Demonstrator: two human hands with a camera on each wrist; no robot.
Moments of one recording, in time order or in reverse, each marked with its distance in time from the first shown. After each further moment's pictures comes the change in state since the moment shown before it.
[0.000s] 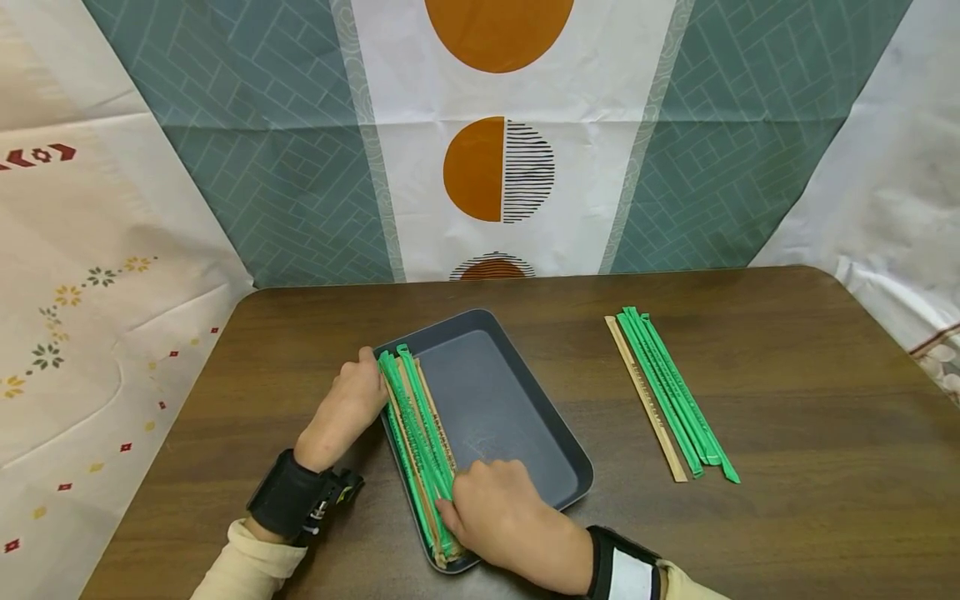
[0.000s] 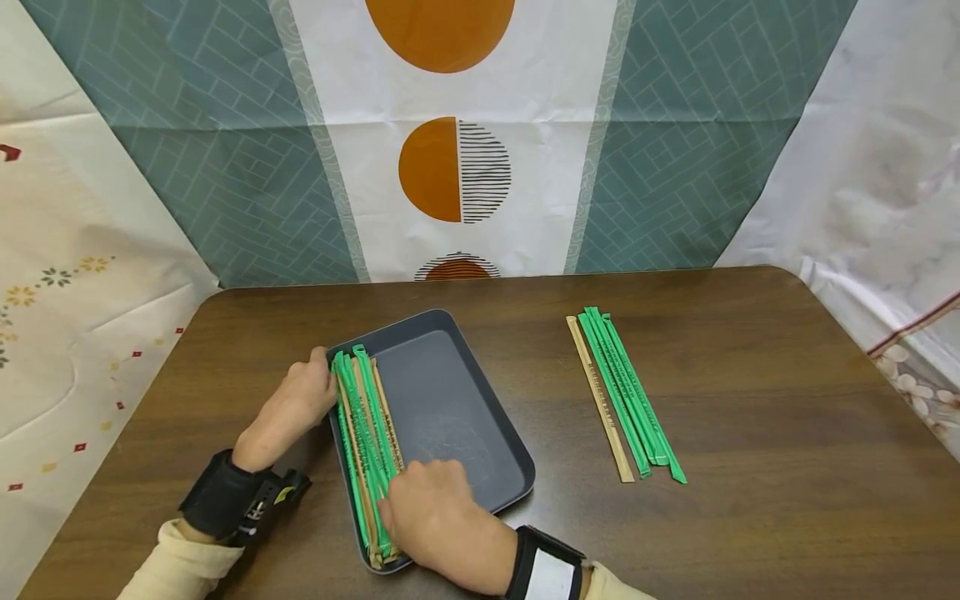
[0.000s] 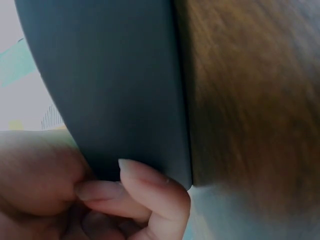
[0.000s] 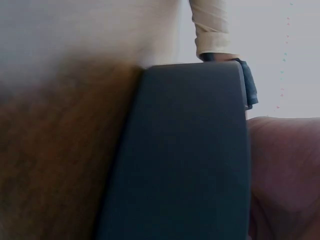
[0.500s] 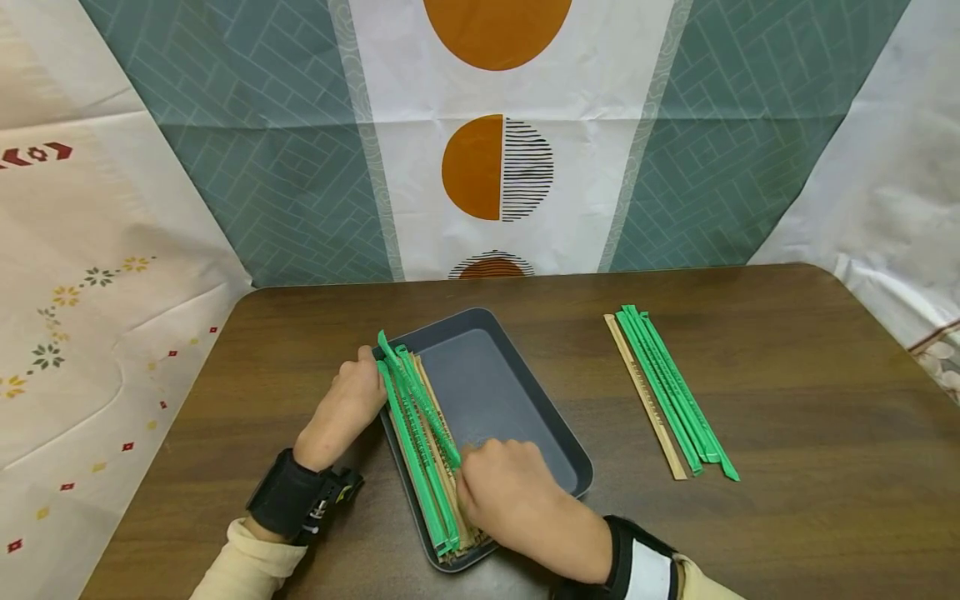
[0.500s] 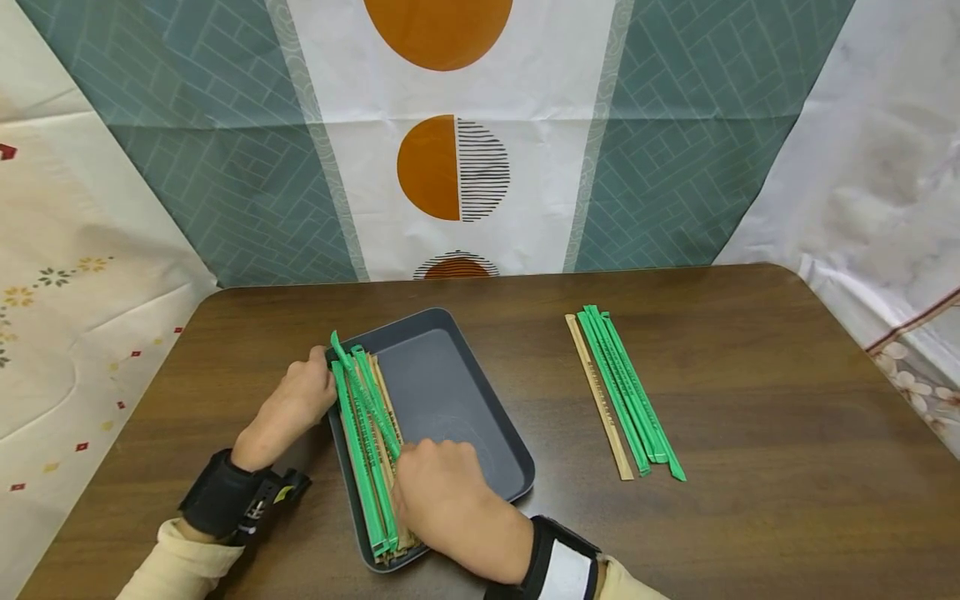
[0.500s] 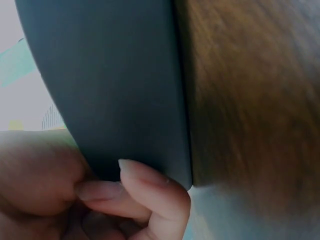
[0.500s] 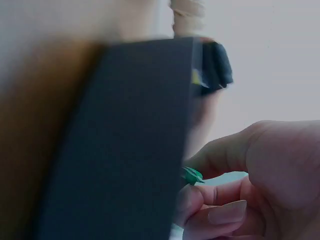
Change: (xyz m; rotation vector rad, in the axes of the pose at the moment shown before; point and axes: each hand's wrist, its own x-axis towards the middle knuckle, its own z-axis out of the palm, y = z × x) left_hand -0.003 -0.002 0.002 0.029 0.058 0.071; right_hand -0.004 0.014 -0.015 0.069 0.188 -0.023
